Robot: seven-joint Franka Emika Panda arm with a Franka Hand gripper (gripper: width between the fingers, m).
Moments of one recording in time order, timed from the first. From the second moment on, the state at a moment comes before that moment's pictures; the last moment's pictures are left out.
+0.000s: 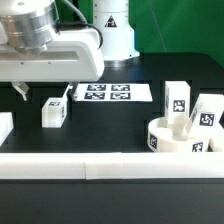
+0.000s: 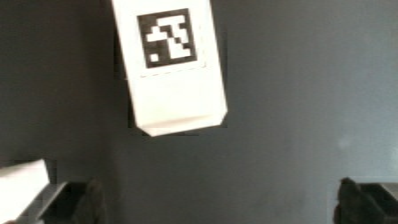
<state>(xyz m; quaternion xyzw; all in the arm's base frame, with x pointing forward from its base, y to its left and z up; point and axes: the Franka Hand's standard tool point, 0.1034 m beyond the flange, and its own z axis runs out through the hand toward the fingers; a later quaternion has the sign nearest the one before) 0.523 -0.133 0.059 -0.98 0.11 0.17 0.06</state>
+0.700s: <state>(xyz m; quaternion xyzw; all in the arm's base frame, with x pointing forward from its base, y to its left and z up) 0.493 -0.128 0.037 -0.92 0.07 0.38 0.08</state>
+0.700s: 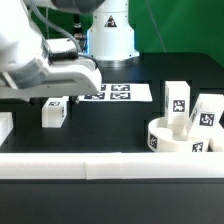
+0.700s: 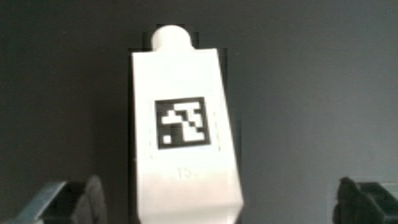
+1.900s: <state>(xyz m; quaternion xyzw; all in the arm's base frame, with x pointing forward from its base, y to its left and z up) 0.484 -0.138 0.009 -0.91 0.01 0.41 0.04</state>
